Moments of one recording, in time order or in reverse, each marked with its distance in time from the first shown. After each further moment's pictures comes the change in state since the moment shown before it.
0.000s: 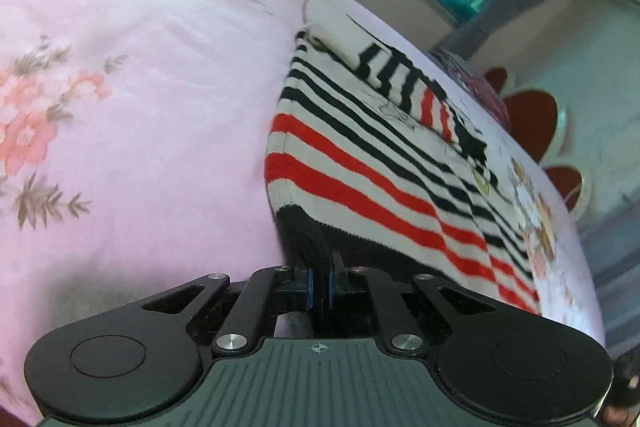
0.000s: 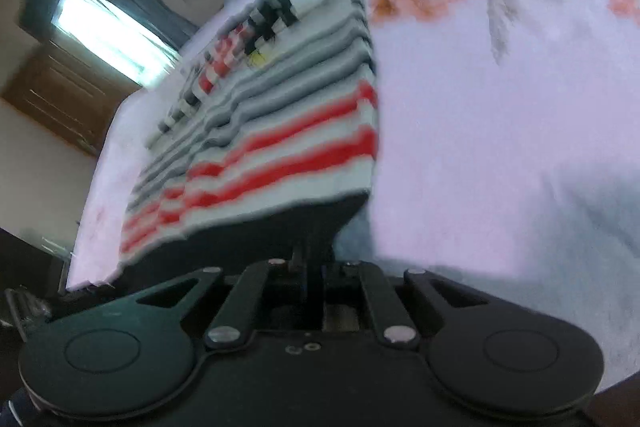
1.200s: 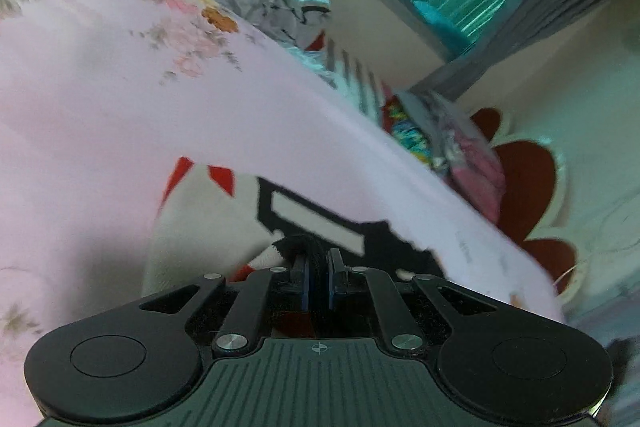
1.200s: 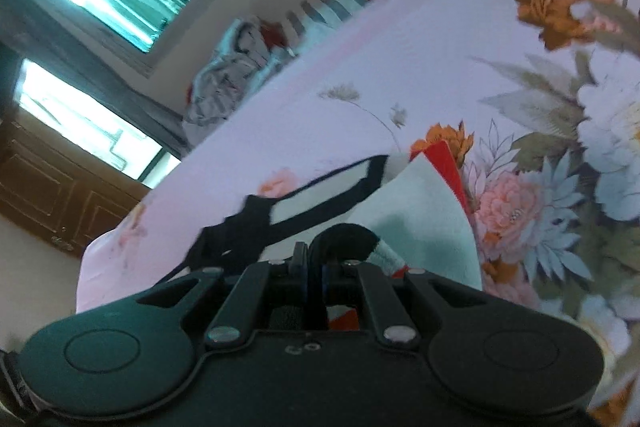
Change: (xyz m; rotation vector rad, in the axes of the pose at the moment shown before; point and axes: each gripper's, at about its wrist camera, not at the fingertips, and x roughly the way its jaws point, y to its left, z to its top) left arm 0.222 -0.068 0.294 -0.035 -0.016 -0.115; right arm 0.189 0.030 0.330 0.099 -0.119 -0.089
